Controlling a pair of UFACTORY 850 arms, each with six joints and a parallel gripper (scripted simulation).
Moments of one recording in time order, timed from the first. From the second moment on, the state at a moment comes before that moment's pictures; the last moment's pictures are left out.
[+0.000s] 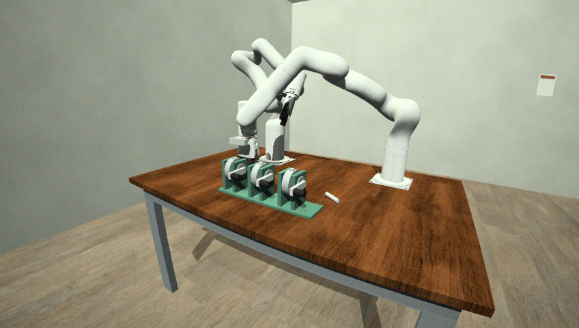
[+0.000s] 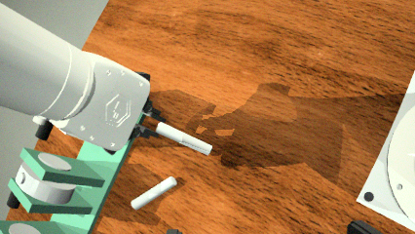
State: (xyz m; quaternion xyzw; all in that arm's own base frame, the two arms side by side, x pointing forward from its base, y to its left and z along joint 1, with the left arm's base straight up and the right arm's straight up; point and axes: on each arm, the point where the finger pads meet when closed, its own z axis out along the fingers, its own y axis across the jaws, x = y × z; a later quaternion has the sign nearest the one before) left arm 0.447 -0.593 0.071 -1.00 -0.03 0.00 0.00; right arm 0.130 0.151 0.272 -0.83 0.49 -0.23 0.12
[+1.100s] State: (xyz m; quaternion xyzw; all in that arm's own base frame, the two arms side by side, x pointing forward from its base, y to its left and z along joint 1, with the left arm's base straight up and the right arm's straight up) left arm 0.374 -0.599 0.102 -1.00 -0.03 0.00 0.00; right arm 0.130 0.151 0.272 -0.83 0.49 -0.23 0.12
